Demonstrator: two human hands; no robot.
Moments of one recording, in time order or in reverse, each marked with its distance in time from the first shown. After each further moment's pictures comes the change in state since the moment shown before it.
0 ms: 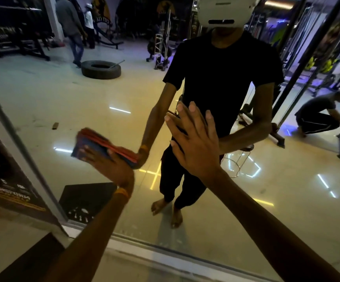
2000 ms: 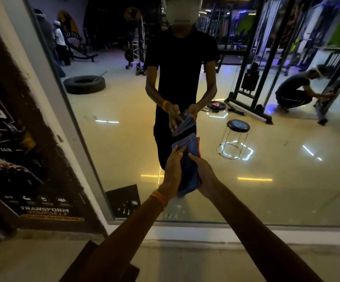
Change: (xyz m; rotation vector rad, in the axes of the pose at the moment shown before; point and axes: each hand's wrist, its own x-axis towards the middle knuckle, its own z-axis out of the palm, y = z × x) left_hand 0.023 0.073 -0.174 -0.312 -1.213 -0.513; right_hand 0.010 -0.240 -0.098 1.629 -0.342 1.699
